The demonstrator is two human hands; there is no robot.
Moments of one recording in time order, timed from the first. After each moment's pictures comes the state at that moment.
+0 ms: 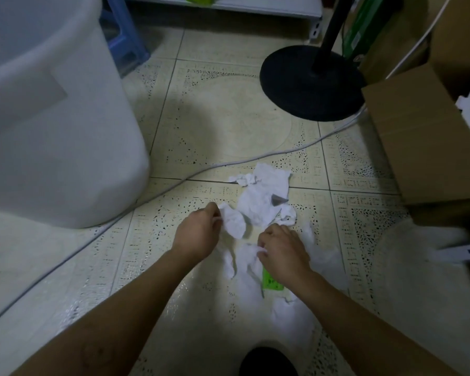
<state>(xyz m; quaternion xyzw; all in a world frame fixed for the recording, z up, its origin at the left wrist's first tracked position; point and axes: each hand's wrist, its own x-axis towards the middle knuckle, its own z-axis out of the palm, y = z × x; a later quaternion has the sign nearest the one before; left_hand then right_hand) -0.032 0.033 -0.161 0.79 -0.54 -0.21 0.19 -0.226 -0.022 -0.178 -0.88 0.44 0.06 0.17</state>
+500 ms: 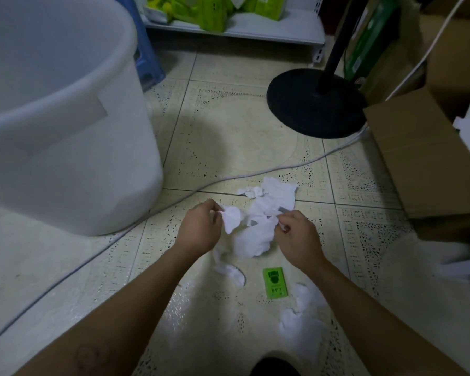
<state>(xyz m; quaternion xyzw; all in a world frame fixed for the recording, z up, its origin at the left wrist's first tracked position) -0.012 0.028 -0.135 0.81 -0.46 -0.24 0.28 -0.213 -0.045 -0.137 -0.77 0.51 -0.20 0.33</state>
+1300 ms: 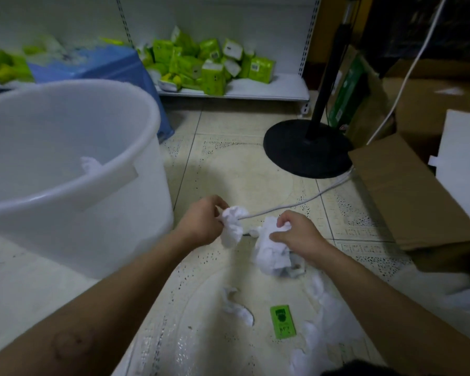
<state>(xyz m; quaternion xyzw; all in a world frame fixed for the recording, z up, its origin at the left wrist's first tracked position) 0.018 -0.005 -0.023 0.77 -0.54 -0.25 0.24 -0.188 -0.086 -0.053 -0.68 0.53 -0.15 0.48</state>
